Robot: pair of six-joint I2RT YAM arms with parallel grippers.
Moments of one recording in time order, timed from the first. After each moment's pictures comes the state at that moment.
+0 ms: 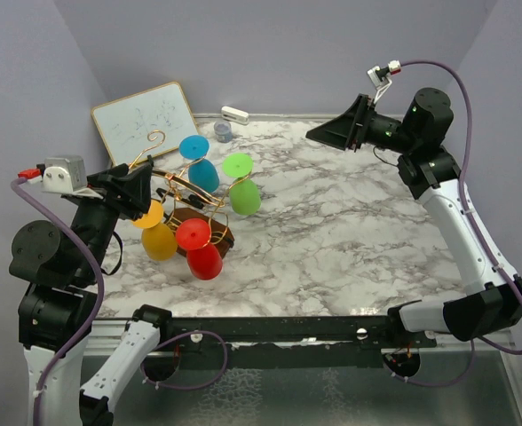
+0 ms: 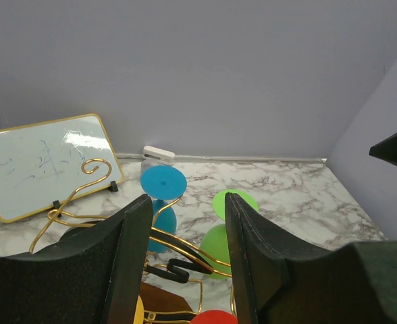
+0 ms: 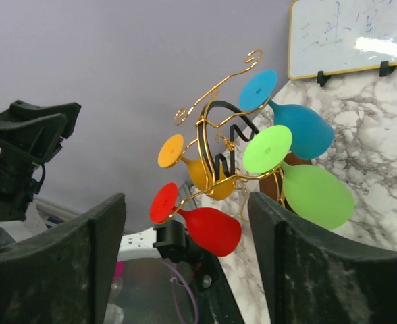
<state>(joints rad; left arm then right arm) -0.26 0.62 1.36 -0.59 -0.04 -0.26 0.27 1.34 1.47 -0.10 -0.91 0.75</state>
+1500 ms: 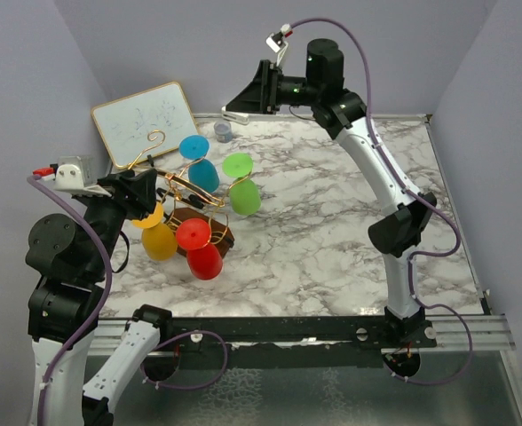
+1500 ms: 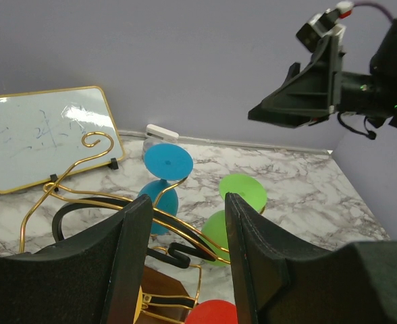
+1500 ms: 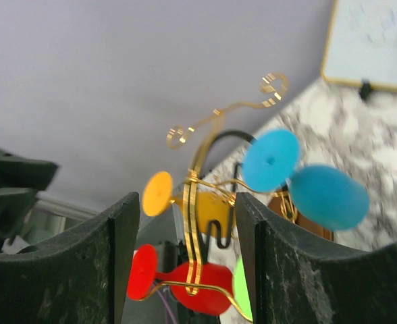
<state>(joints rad) -0.26 0.61 1.29 -0.59 -0.07 -0.30 0.55 2.12 2.43 -0.40 -0.85 0.69</state>
